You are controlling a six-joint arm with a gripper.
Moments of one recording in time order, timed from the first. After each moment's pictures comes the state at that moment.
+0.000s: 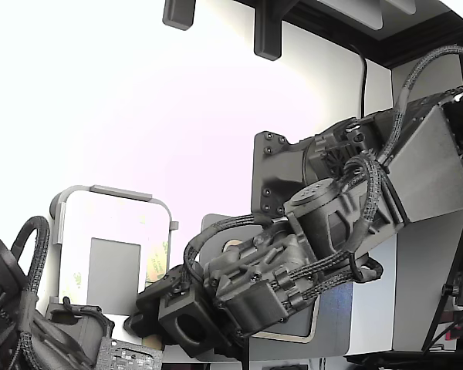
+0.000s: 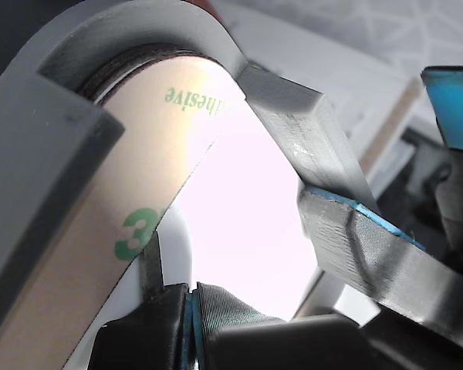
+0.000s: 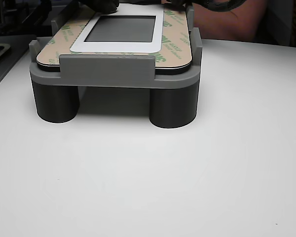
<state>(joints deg) 34.5 100.3 127.0 19.8 -2.9 -102.2</state>
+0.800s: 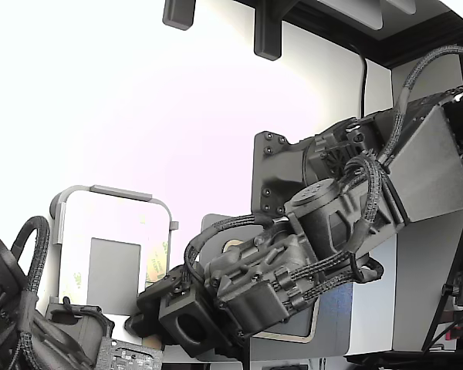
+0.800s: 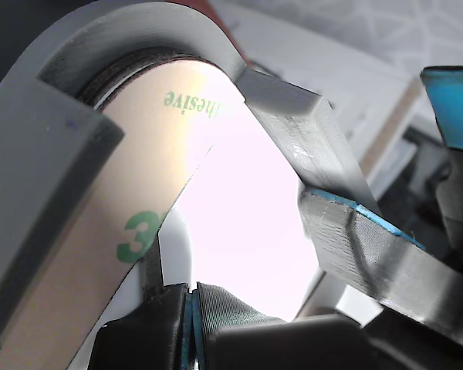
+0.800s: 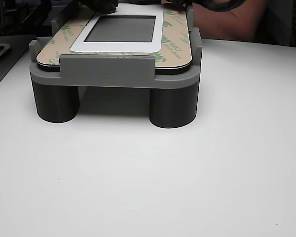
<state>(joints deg) 34.7 100.5 127.2 19.9 -2.9 -101.6</state>
